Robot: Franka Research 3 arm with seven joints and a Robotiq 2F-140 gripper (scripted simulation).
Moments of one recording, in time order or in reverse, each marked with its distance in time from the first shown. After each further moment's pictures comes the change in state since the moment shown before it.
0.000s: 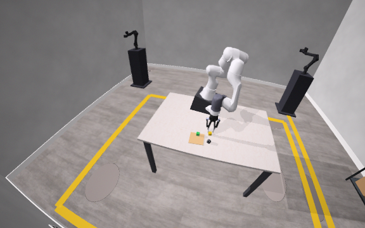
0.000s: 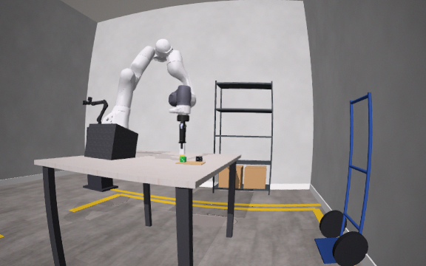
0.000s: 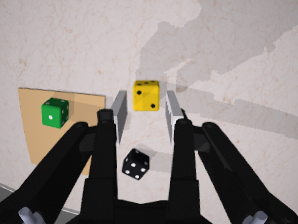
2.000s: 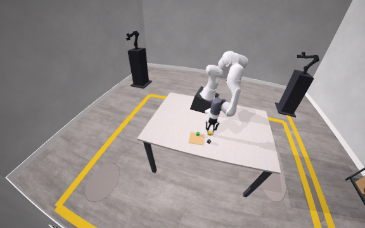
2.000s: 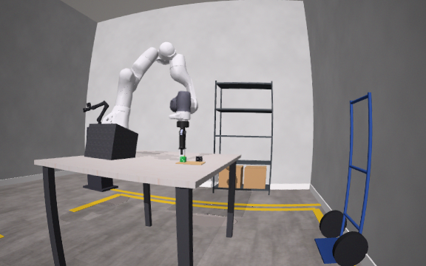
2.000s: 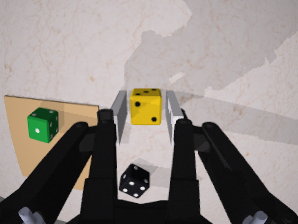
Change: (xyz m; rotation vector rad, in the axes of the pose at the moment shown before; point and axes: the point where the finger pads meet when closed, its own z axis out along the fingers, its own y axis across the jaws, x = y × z) arm 0.000 0.000 0.036 0.000 0.000 0.001
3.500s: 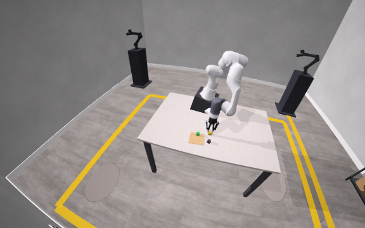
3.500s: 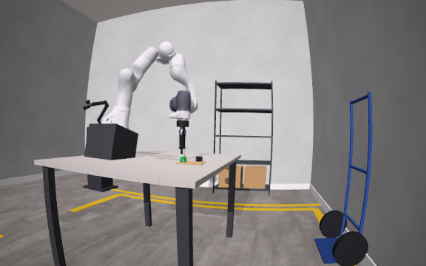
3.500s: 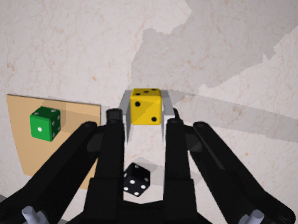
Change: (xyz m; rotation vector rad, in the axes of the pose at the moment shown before) arm 0.001 -0.001 -0.004 0.002 0.000 -0.007
